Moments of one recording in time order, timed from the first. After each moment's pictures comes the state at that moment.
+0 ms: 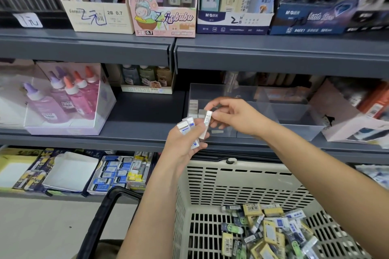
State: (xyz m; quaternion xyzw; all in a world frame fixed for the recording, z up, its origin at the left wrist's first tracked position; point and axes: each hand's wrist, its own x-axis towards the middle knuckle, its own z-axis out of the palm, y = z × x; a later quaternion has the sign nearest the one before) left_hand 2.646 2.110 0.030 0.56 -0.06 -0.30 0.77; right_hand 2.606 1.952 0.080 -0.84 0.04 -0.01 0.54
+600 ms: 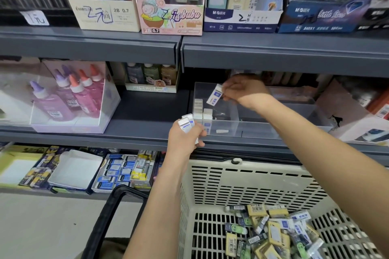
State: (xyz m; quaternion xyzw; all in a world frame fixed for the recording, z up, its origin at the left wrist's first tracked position) left_hand 2.654 2.109 0.024 0.65 -0.04 -0.20 0.73; right_hand 2.653 1.926 0.087 -0.84 0.20 -0.12 0.50
